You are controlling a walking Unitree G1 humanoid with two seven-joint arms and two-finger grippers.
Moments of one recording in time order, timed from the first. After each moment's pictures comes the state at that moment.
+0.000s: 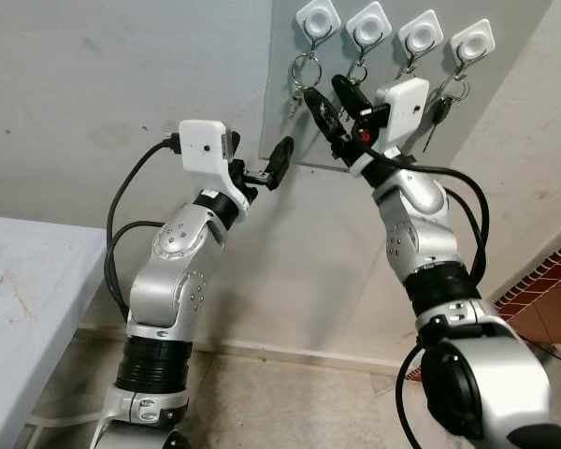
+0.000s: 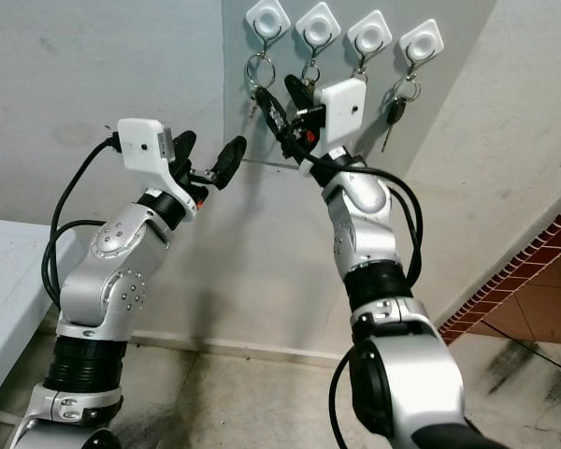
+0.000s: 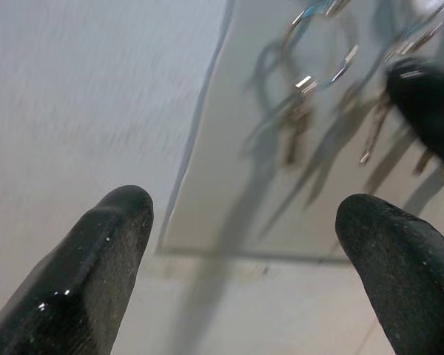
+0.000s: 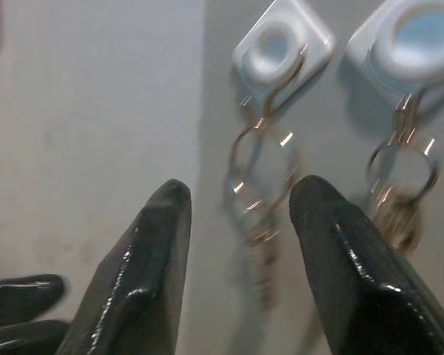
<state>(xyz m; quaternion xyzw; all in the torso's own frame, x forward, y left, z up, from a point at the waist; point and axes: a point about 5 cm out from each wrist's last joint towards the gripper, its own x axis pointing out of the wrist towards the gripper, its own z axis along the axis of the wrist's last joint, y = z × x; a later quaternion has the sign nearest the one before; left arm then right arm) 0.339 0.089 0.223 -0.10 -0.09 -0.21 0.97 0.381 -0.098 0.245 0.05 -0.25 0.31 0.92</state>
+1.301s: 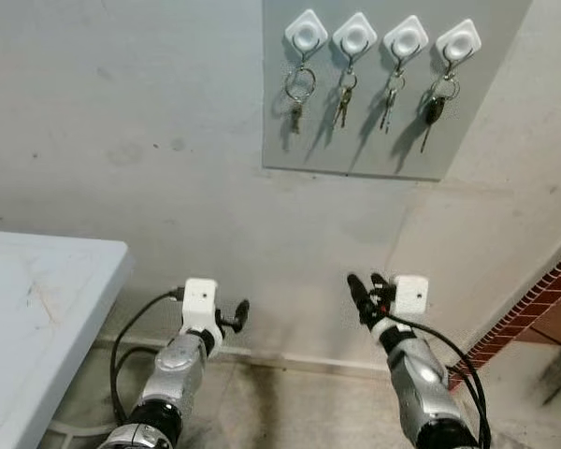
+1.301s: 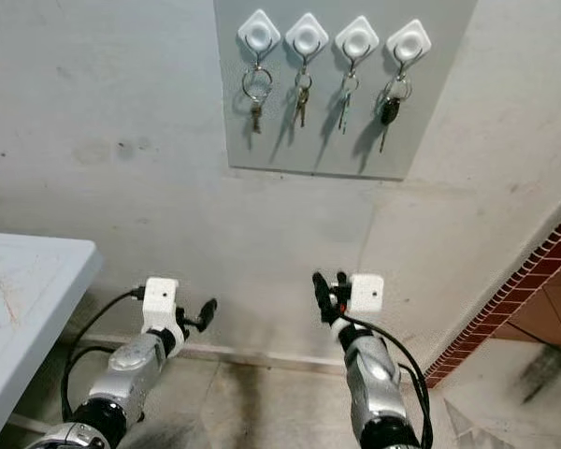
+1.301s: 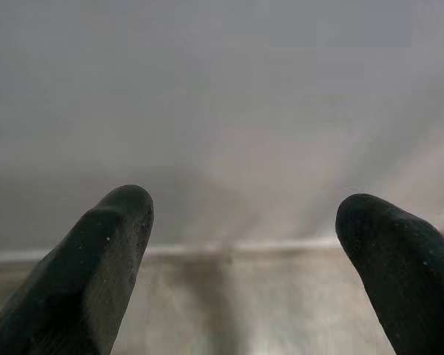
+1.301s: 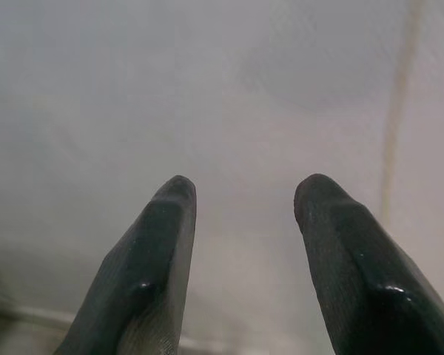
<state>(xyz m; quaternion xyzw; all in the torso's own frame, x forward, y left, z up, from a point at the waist) 0.292 0.130 -0.001 -0.04 0.23 -0.13 0.96 0.290 -0.159 0.022 0.08 0.07 0.08 0.99</state>
